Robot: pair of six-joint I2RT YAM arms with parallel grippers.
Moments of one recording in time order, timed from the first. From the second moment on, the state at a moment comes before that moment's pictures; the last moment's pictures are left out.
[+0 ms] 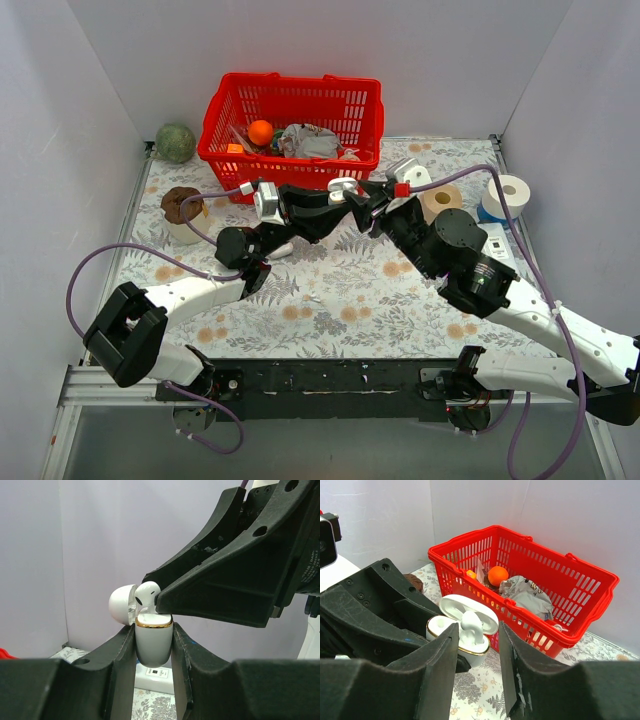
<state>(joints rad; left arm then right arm) -0.72 1.38 0.74 1.36 0.44 -0.42 1.05 0.99 1.11 0.04 0.35 -0.12</state>
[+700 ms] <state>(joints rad) -0.72 1.38 0.73 1.36 0.41 -0.42 1.05 1.04 1.28 -0.05 0.36 -0.05</state>
